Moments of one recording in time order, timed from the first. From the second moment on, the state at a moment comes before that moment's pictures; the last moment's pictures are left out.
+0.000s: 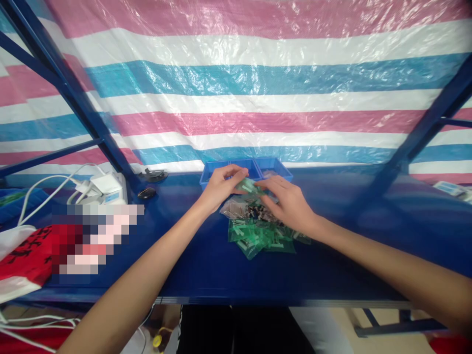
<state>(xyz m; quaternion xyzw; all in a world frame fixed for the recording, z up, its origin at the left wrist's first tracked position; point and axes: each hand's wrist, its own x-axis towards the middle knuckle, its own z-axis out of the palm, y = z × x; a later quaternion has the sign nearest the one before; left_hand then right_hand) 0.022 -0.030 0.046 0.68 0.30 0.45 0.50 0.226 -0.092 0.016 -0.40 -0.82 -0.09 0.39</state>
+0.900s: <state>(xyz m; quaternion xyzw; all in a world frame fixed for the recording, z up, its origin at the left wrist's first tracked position) 0.026 -0.042 0.027 0.88 0.32 0.36 0.06 0.226 -0.084 0.028 -0.47 -0.62 0.29 0.55</state>
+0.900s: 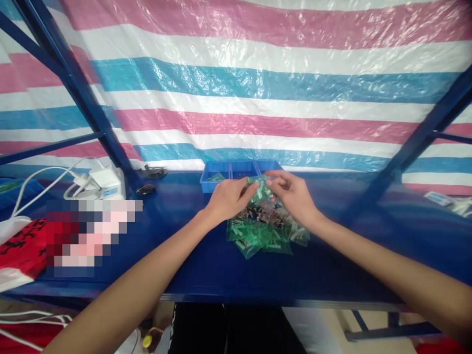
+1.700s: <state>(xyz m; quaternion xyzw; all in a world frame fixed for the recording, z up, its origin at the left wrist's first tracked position) 0.022 -0.038 0.029 0.88 0.31 0.35 0.00 0.224 -0.088 0.022 -0.48 -0.68 0.25 0.51</state>
